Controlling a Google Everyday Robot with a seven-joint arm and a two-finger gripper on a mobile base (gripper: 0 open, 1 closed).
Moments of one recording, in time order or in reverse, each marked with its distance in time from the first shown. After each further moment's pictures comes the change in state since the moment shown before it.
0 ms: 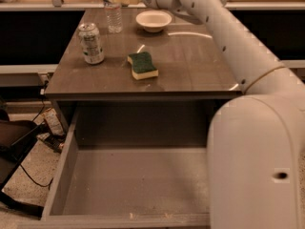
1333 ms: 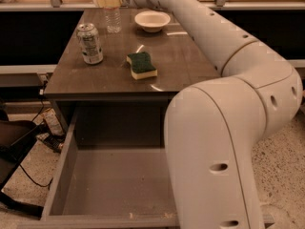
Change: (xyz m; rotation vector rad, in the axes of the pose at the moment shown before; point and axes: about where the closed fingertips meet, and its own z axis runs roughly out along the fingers) arm 0.024 0.011 0.054 0.118 0.176 0.003
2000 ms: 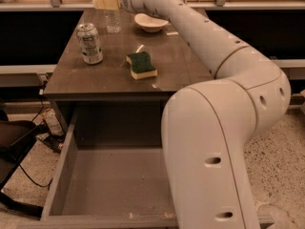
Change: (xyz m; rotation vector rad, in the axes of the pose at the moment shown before) arm 0.012 -0.003 0.019 0.011 -0.035 0.048
